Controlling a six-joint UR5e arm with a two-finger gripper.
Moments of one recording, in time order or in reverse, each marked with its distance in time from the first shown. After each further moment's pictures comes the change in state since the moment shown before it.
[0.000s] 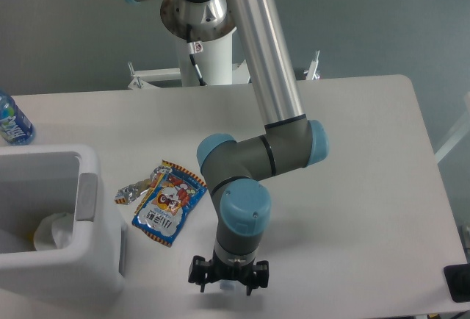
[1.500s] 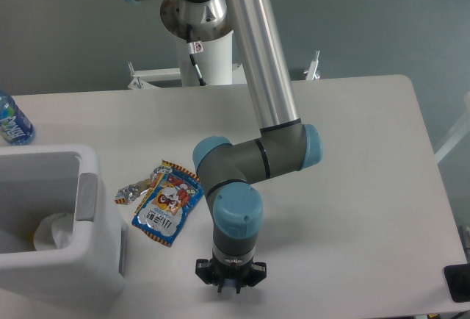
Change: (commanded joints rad) arm -0.002 0.003 -0.014 0.009 0.054 0.002
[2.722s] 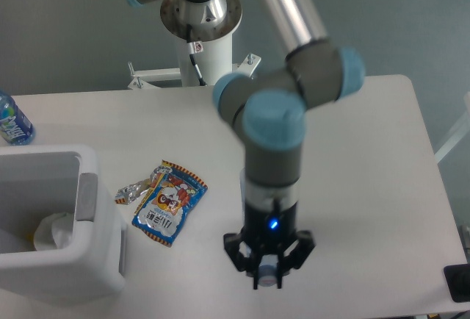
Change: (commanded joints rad) arm 0.152 0.305 0.192 0.090 -0.245 -0.265
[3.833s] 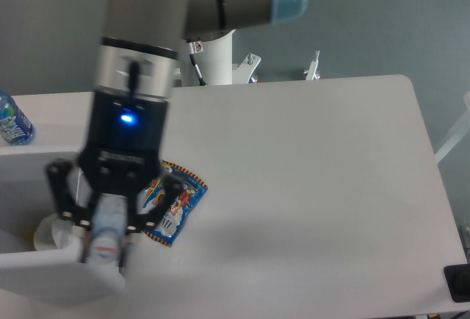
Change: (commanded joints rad) arm -0.310 0.066 0.081 0.026 -0.006 -0.094
